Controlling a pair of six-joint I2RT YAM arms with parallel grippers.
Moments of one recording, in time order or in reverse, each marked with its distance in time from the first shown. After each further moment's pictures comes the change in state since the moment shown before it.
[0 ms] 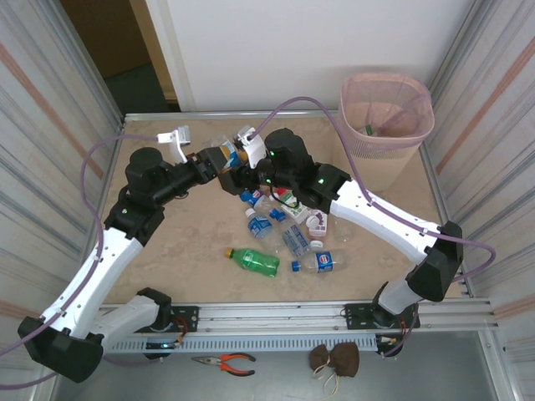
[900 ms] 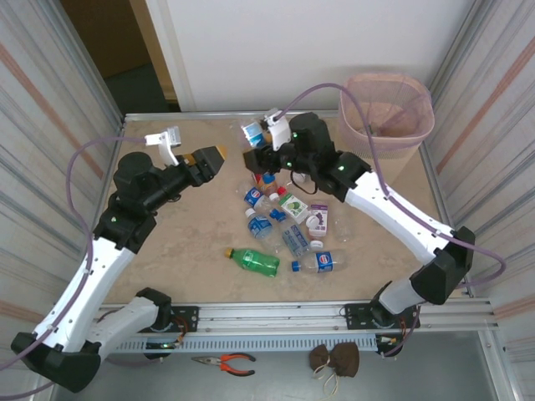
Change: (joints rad) left arm 0.000 -0.076 0.024 -0.072 -0.070 0.070; right arm -0.170 -0.049 0.021 -0.089 -0.004 0.003
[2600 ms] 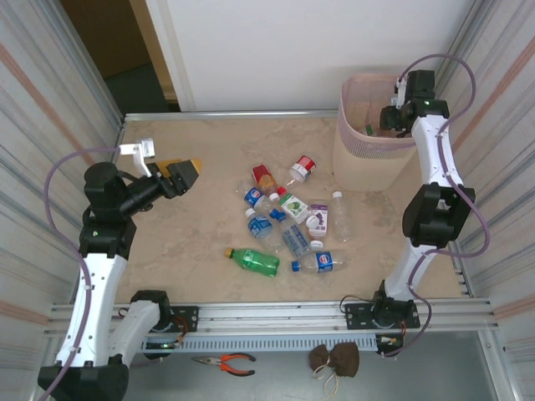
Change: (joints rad) left arm 0.375 -0.103 -0.101 -0.036 0.416 0.146; right arm -0.851 0.428 0.410 -0.460 0.245 -0.267
